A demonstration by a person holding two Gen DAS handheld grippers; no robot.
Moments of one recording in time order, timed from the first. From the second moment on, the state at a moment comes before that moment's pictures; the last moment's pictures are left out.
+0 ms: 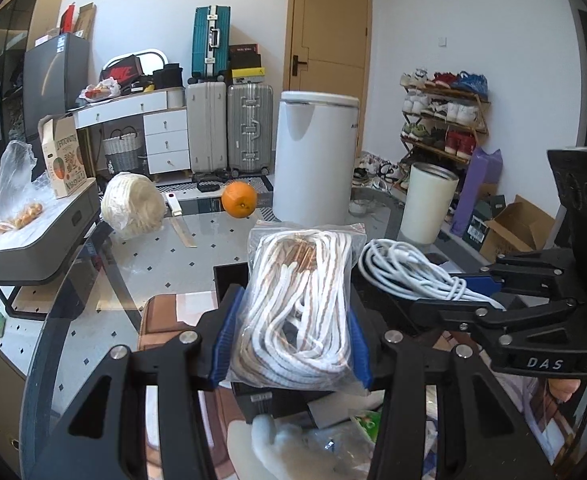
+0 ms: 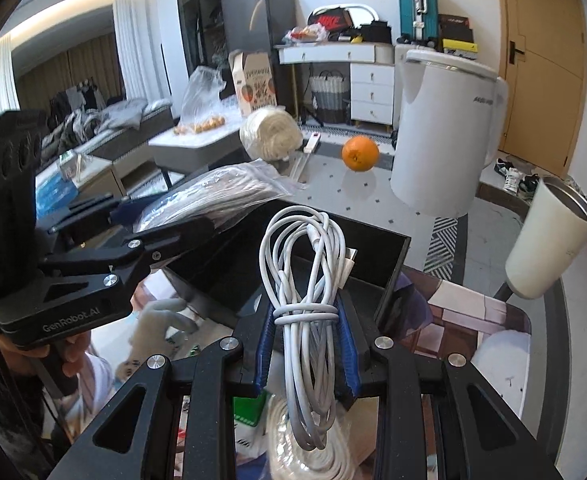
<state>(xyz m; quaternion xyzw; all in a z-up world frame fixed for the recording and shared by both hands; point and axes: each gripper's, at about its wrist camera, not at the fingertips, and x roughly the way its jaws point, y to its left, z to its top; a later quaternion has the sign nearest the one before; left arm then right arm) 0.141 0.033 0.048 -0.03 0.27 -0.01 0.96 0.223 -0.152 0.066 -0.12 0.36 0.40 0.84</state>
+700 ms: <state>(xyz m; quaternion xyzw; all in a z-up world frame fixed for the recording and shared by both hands) 0.173 0.036 0.027 -0.02 0.30 -0.02 0.95 0.263 -0.088 0.036 -0.24 0.39 0.42 0.78</state>
